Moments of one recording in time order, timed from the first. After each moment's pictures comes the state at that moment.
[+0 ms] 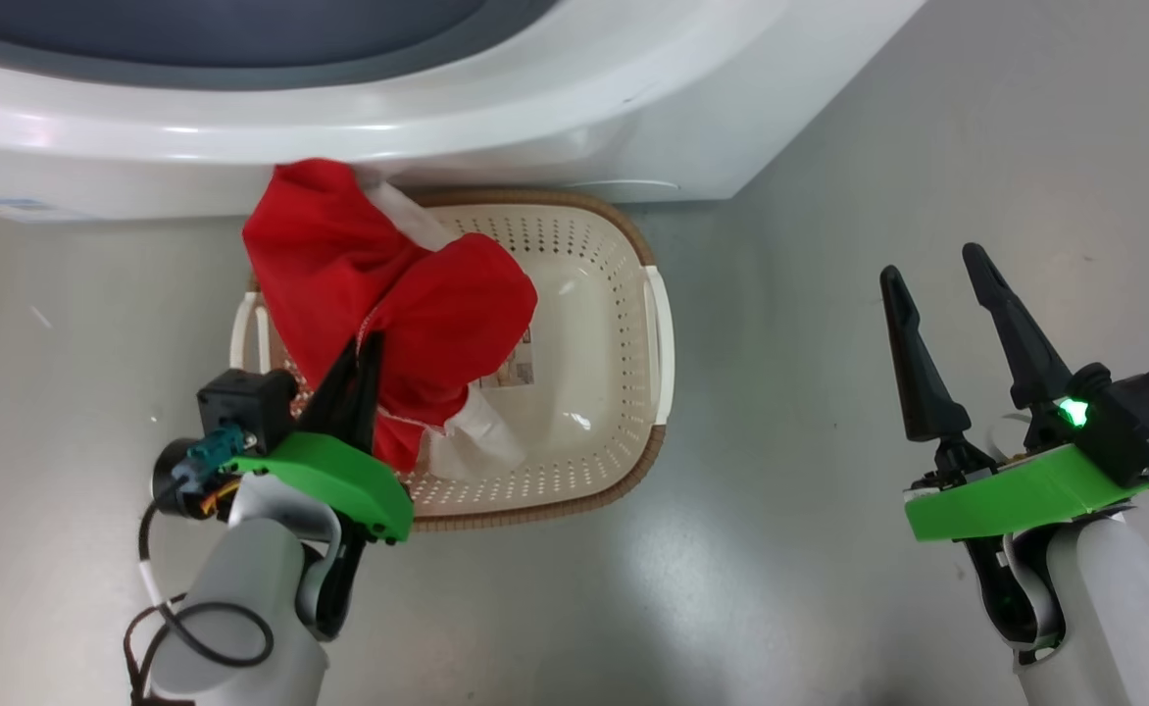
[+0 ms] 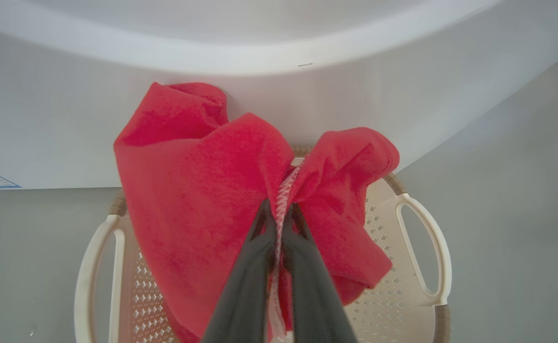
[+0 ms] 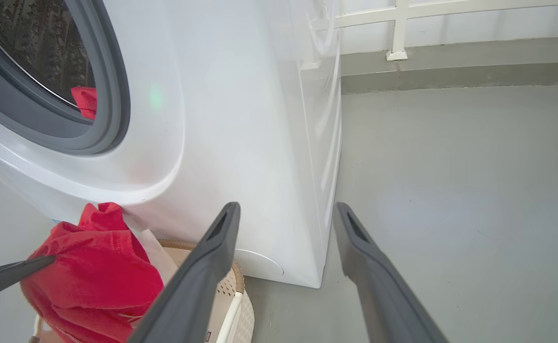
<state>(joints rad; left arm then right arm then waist) -0.60 0.03 -0.20 0.73 -0.34 -0.11 -0.25 -0.28 -0.12 0.07 0.13 0.33 0.13 -0.26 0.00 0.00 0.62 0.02</state>
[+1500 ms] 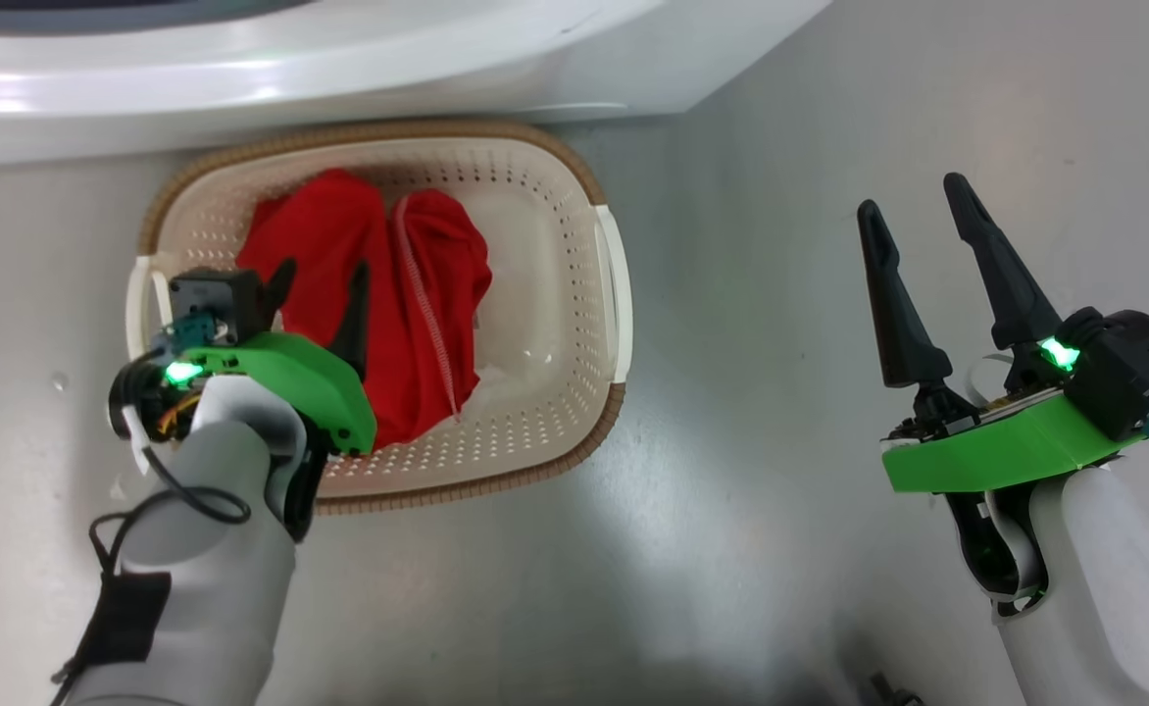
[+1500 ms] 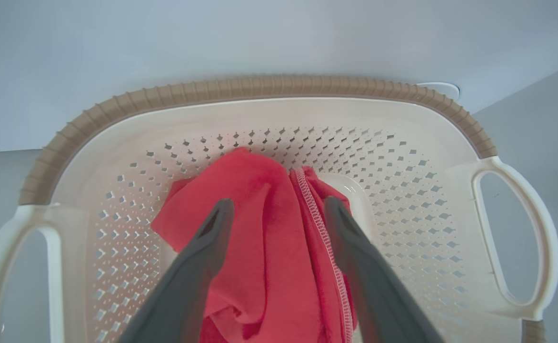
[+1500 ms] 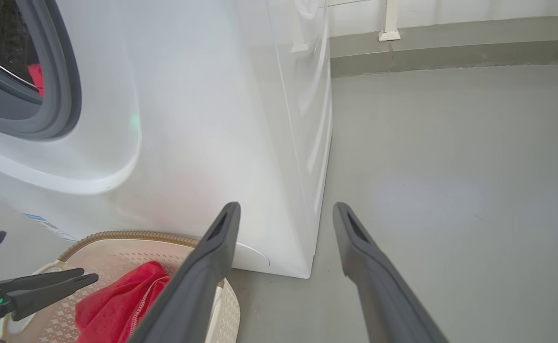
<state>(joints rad) -0.92 0.03 -0.21 1.16 -0.33 -0.13 -0.25 -0.38 -0.10 0.10 0.12 0.33 0.13 -0.26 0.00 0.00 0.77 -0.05</state>
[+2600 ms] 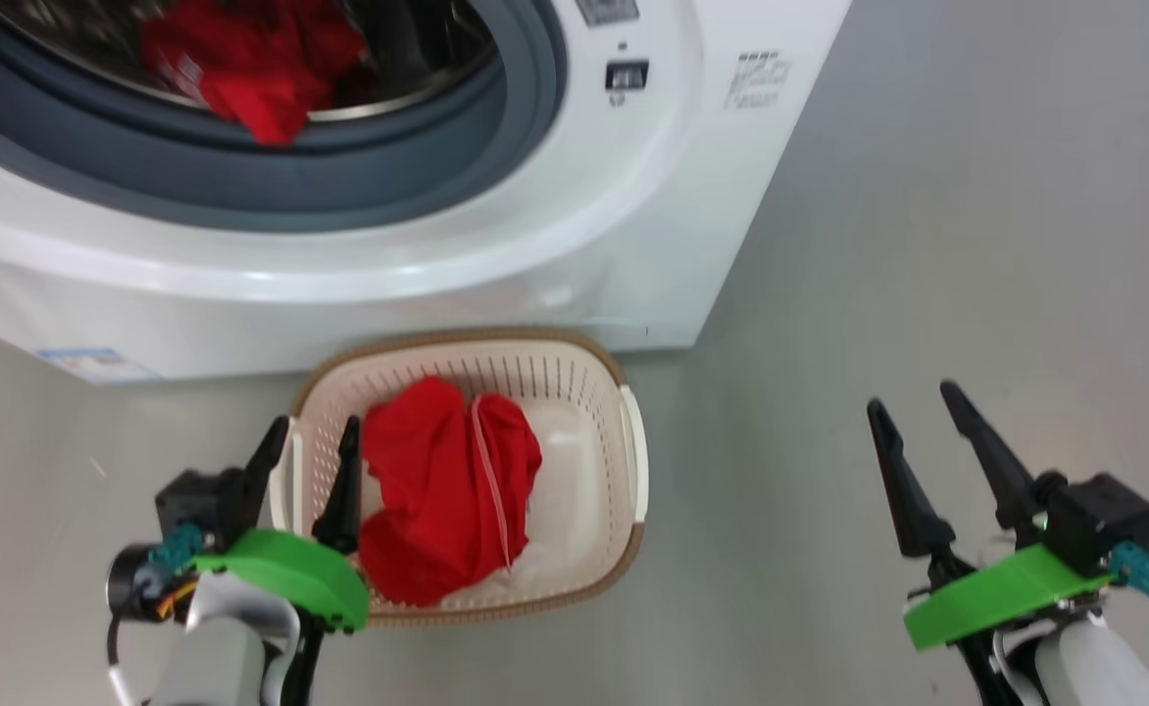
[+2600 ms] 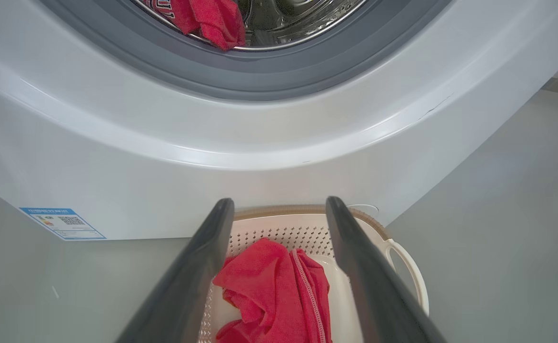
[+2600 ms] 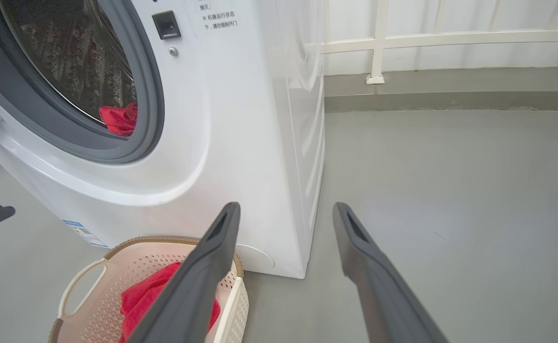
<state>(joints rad) -0.45 0.04 -0.06 0.70 -0.24 -0.13 -0.25 -0.14 -0.13 0.08 0.21 0.33 0.13 -0.26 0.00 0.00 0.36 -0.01</state>
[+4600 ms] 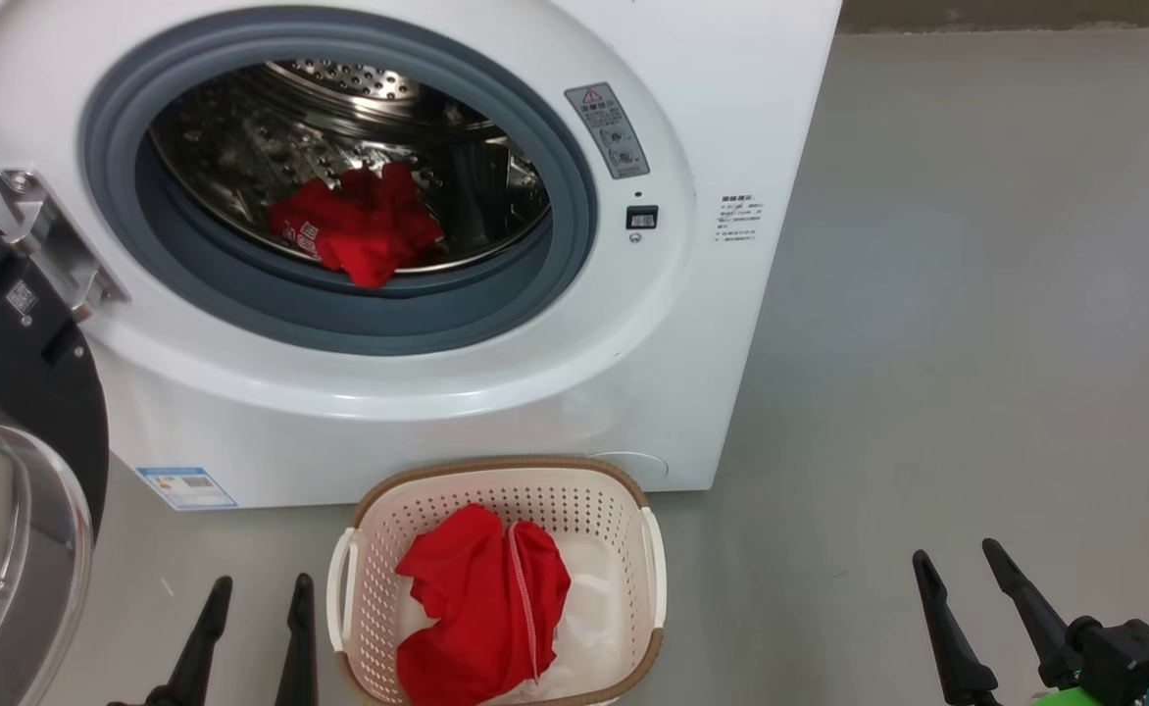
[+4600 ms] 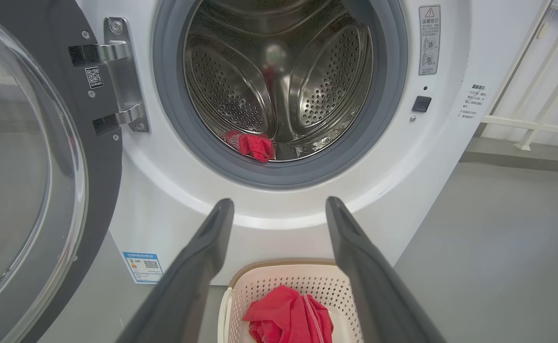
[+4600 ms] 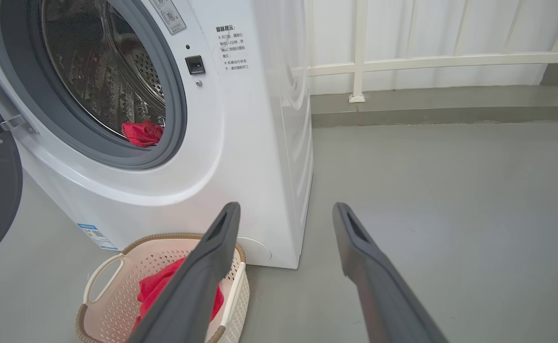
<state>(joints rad) 0.08 0.04 0.05 0.12 -0.21 -0.10 -0.25 0.13 -0.13 0.02 0.19 0.34 0.13 -0.26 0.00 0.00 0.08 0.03</state>
